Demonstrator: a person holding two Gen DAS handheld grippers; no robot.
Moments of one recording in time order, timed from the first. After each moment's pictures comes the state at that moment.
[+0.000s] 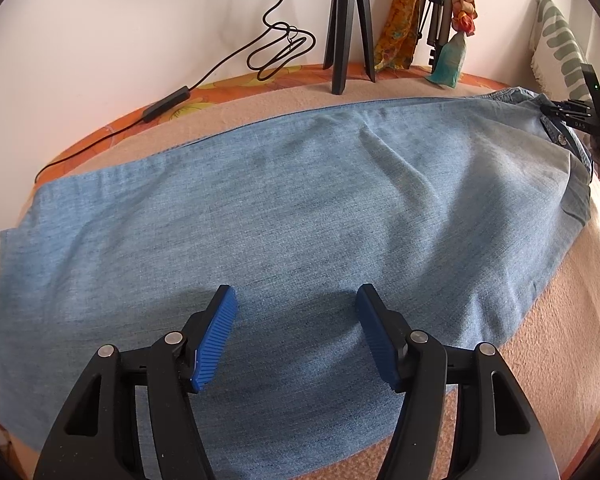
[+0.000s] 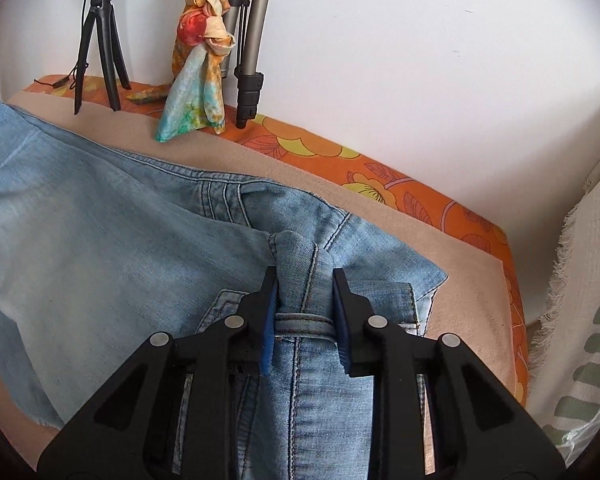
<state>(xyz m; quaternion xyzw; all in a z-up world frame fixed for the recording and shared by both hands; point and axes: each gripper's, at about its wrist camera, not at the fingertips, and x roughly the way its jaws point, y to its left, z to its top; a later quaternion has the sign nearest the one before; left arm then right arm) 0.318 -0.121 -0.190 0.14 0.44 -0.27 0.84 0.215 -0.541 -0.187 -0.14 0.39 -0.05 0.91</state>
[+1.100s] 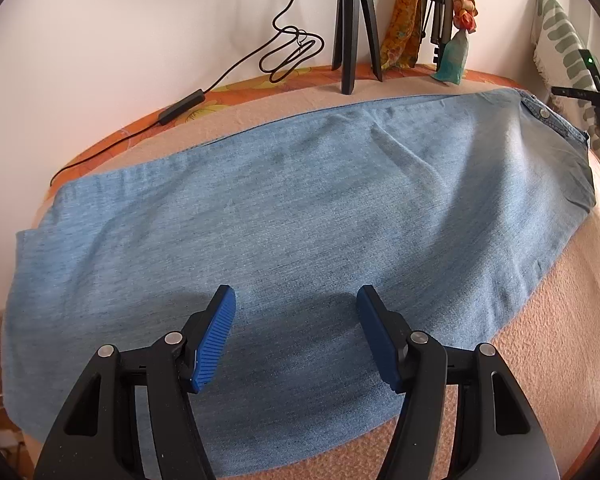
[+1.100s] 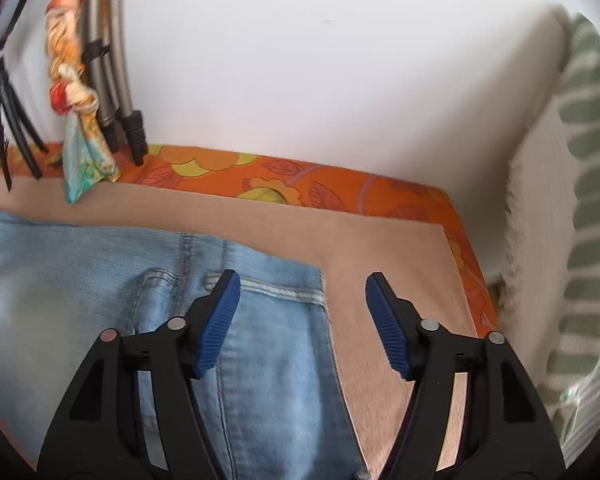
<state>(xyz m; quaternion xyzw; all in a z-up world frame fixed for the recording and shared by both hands) 0.310 -0.111 -0.185 0.15 0.43 -0.25 0.85 0.195 -0.629 -0.163 0.02 0.39 -0.21 0.90</state>
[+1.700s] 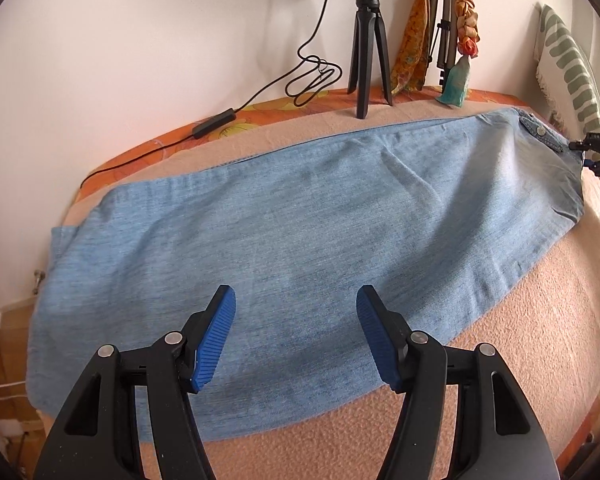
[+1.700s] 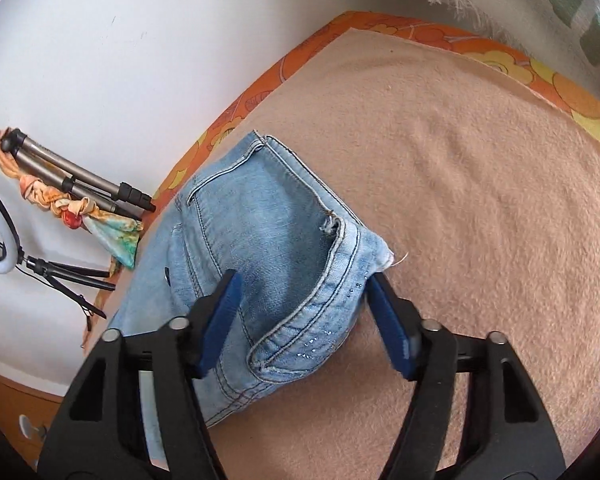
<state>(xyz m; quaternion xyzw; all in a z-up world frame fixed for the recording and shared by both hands) 0.295 -0.080 -0.151 0.14 0.42 -0.23 0.87 0.128 -0.655 -0.208 0.35 0.37 -0.18 0.84</state>
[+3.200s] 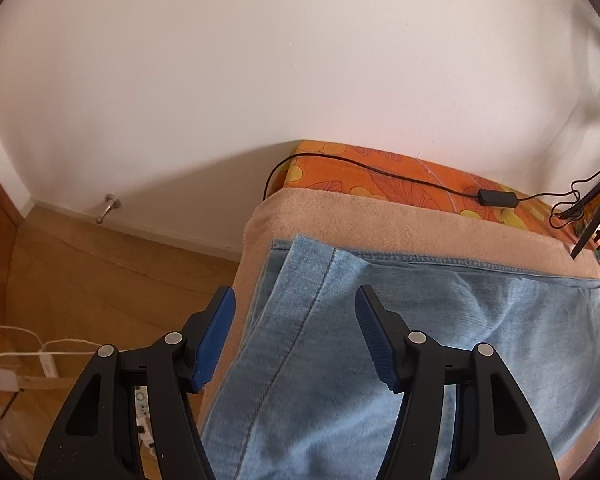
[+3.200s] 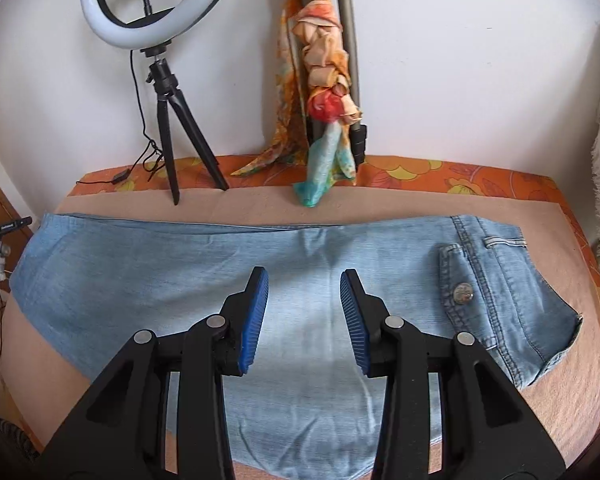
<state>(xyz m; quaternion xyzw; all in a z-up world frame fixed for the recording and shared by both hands) 0.479 0.151 -0.170 -0.01 0.44 -0.06 0.89 0.231 -0.401 -0.129 0.04 0.39 -0.04 0.92</state>
